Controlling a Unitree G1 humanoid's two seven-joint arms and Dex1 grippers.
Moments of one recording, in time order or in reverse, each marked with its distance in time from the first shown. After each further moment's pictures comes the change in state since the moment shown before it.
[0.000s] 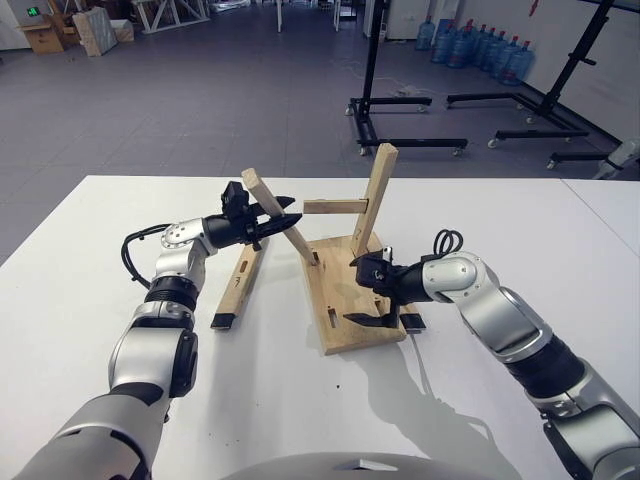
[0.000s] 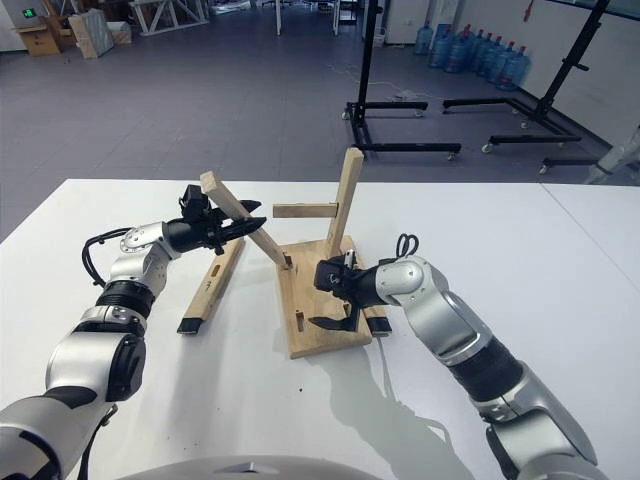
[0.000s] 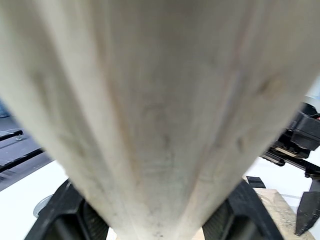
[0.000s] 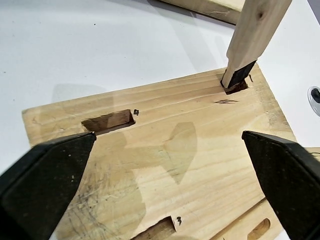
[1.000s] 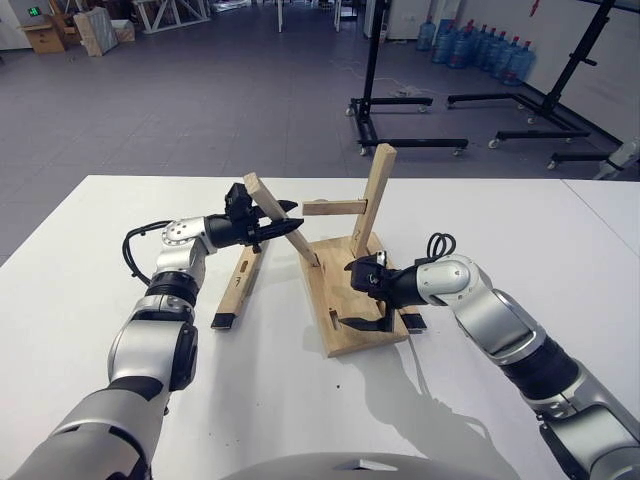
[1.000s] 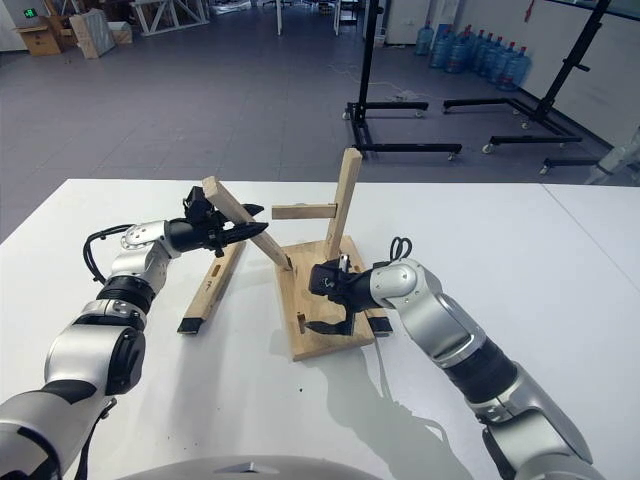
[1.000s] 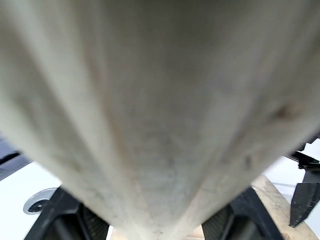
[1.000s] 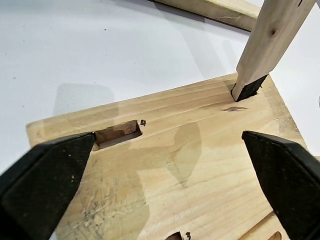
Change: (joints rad) left arm -0.052 0.020 -0.038 0.076 0.042 0.013 -0.076; right arm 0.000 0.010 0.016 0.000 0.000 0.001 -0.001
